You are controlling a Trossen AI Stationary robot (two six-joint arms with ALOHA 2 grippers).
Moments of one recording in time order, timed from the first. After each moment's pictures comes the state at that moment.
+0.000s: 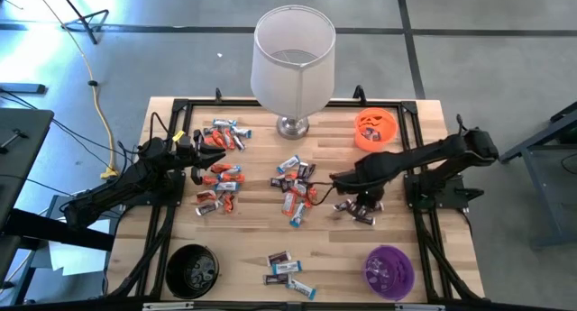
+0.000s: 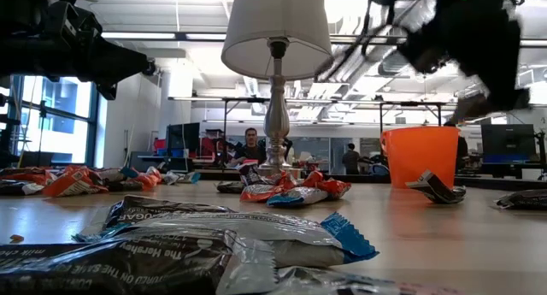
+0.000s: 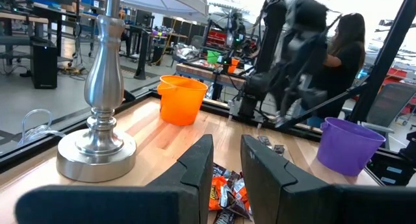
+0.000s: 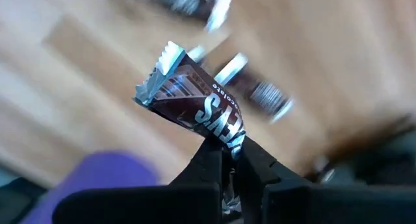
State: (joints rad) left arm 0.54 0.01 0.01 0.06 0.36 -0.23; right arm 0.19 1.51 1.15 -1.30 -0.21 0.88
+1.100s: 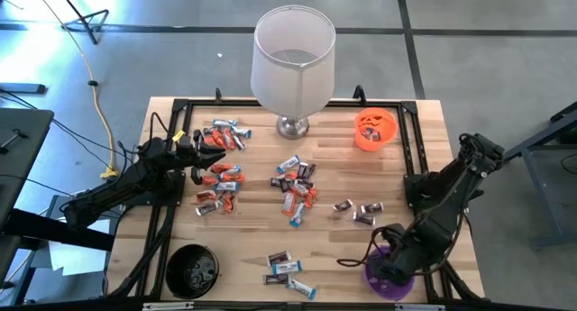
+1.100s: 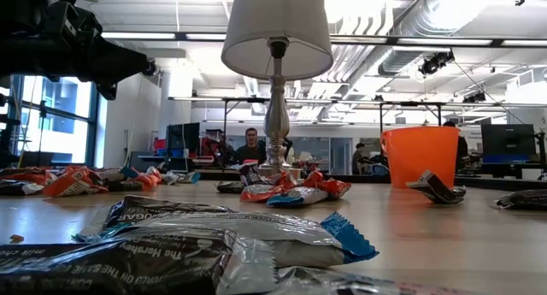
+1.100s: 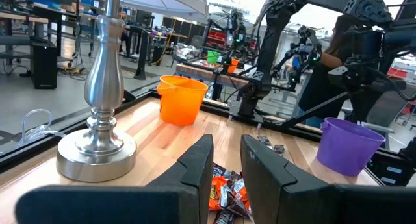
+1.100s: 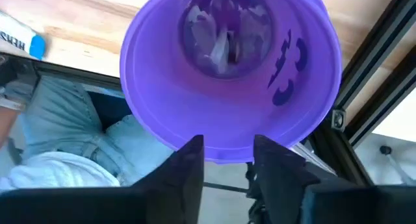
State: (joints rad) left arm 0.54 0.01 0.01 0.06 0.36 -0.23; right arm 0.87 1.51 1.34 -1.11 -0.23 2.23
